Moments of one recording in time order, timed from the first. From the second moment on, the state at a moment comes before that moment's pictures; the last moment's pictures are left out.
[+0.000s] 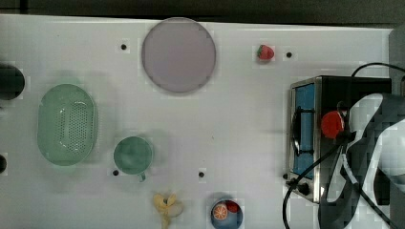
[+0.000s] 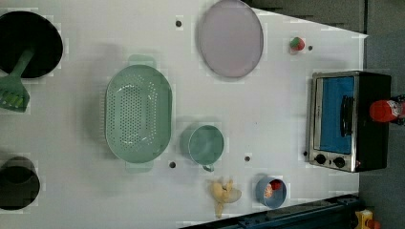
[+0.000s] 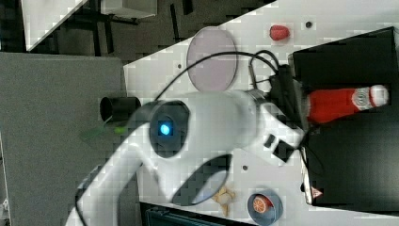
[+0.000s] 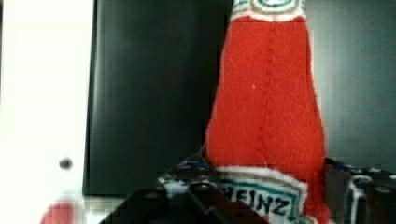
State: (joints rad) arm -0.12 0.36 -0.59 -1.74 0.20 0.49 -0.08
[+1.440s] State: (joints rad) arm 0.20 0.06 -0.15 -1.92 -0.04 0.26 -0.08
